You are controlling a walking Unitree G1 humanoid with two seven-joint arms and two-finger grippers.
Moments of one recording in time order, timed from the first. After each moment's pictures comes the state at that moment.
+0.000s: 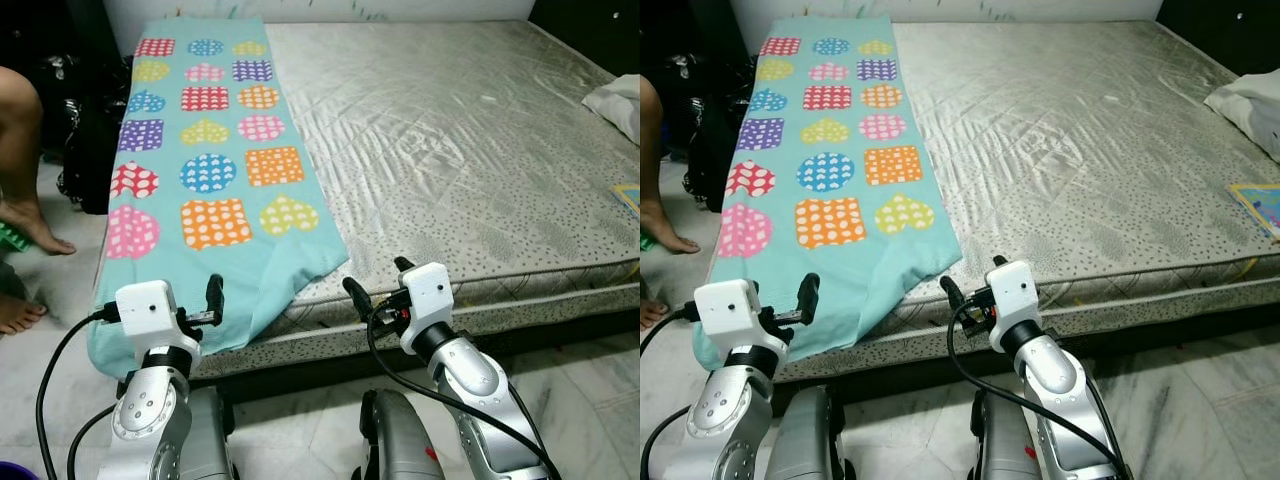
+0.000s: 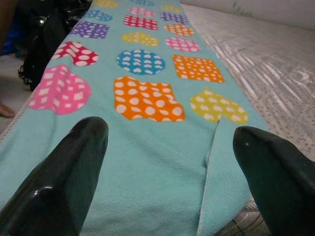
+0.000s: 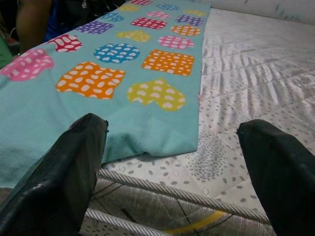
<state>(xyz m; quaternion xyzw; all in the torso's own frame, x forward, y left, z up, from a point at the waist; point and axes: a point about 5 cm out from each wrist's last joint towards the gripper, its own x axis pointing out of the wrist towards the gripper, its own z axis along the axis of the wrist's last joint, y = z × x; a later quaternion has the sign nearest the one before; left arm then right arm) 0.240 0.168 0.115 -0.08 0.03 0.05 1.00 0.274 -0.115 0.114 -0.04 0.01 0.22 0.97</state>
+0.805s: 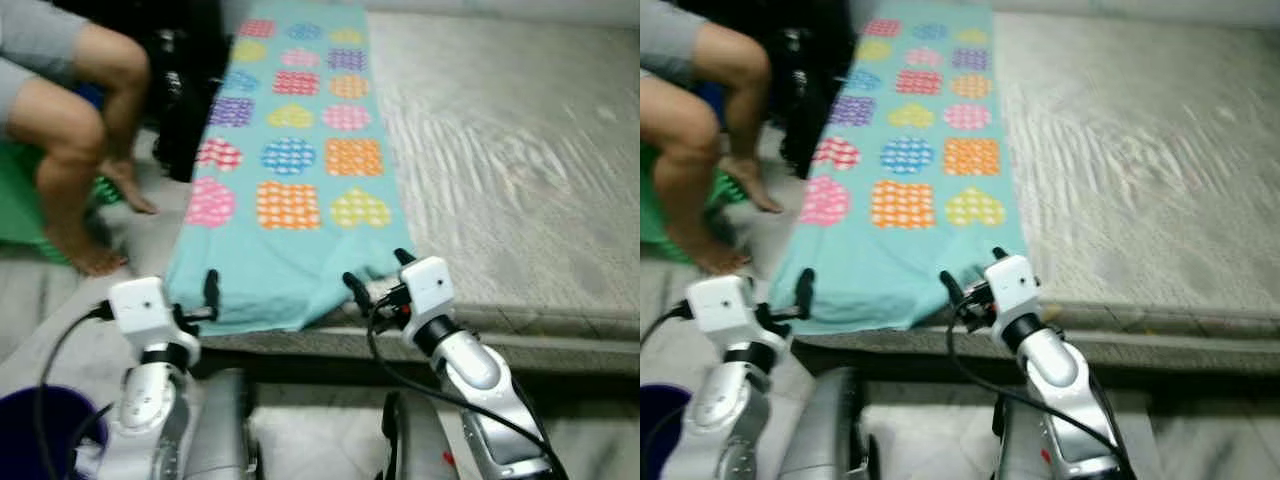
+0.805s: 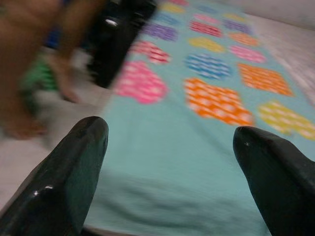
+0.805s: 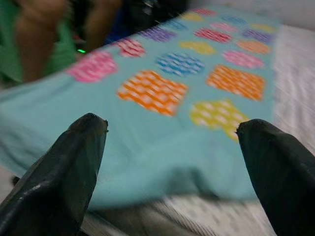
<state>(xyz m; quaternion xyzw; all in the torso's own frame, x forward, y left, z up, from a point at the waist) 0.243 0.167 0.118 -0.09 0.02 0.04 0.99 0.277 -0.118 0.117 -0.06 -0.01 0.23 0.97</state>
